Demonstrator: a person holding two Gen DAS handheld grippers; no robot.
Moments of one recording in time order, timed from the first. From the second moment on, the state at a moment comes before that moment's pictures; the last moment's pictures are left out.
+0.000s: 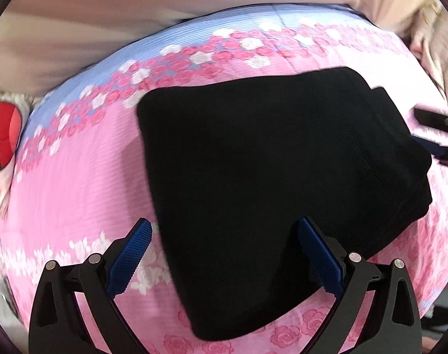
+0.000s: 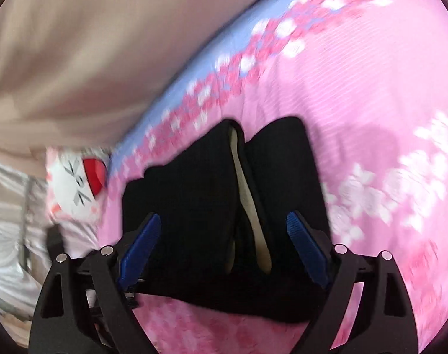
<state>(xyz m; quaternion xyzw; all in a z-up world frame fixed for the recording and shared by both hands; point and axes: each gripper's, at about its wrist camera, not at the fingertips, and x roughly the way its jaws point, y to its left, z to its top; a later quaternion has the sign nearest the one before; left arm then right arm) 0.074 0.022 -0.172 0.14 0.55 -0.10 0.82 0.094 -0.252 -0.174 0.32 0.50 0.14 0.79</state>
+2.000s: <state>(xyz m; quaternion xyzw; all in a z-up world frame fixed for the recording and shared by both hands) 0.049 0.074 -0.168 0.10 0.52 -0.03 0.85 0.217 -0.037 -0.176 0.16 0.55 0.26 0.77</state>
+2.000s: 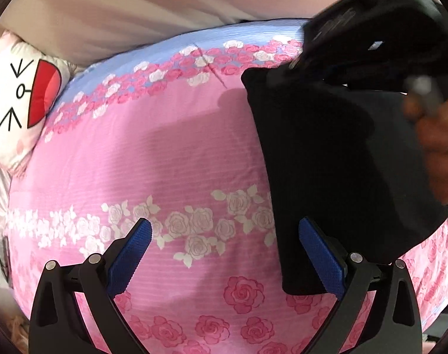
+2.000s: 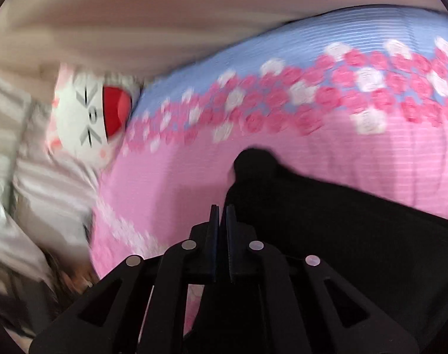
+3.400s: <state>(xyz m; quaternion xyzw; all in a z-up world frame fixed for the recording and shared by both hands) 0.080 -0.045 -0.196 0.20 0.56 -0.03 0.80 0.075 -0.287 -0.170 0.18 0.47 0.19 0.85</state>
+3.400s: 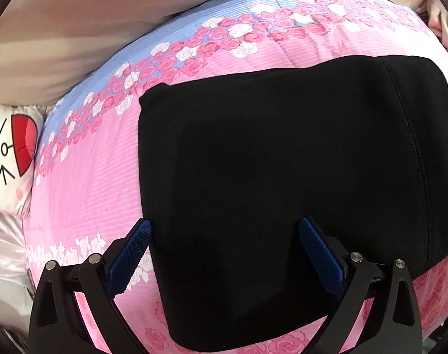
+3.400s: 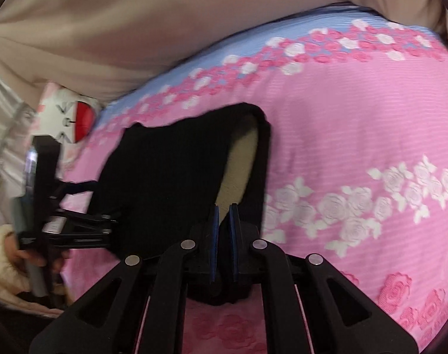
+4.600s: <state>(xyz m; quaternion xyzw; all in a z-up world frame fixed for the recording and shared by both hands) 0.078 -0.047 -0.193 0.19 0.56 -0.01 0.81 0.145 -0.258 -0.192 0.19 0.54 0.30 0.76</state>
